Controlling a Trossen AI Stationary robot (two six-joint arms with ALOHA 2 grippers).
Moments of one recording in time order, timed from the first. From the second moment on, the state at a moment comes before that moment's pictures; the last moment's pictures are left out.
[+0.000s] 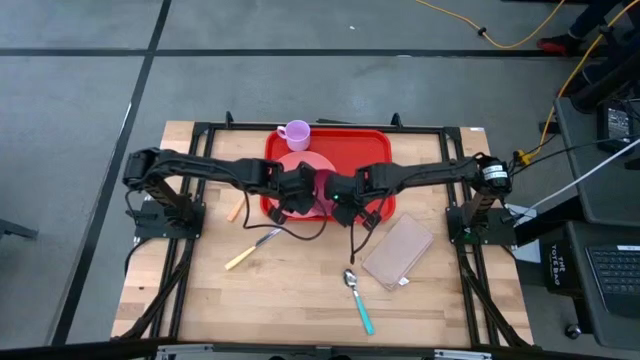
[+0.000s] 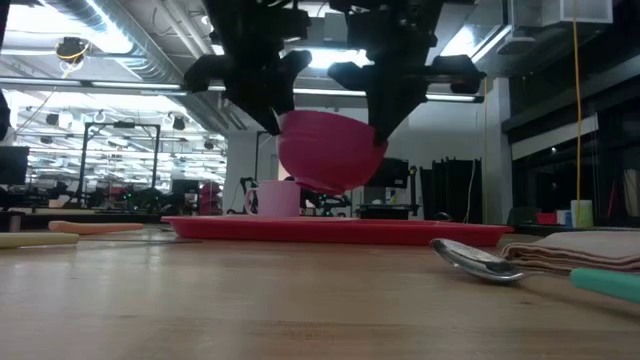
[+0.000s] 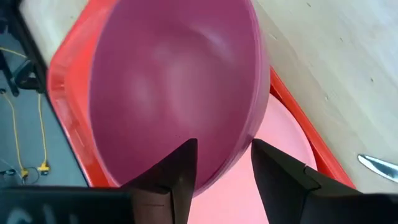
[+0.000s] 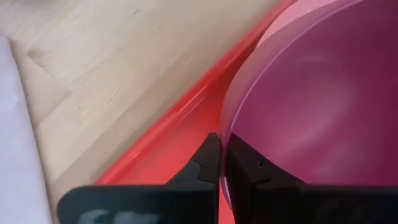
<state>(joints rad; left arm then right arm) 0.05 1.60 1.27 -0.73 -0.21 0.73 0.01 1.81 1.50 -0.93 0.05 -0.85</state>
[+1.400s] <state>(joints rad) 0.05 1.60 1.27 -0.77 -0.11 0.78 0.06 1.80 1.50 -0.86 0.33 -0.86</state>
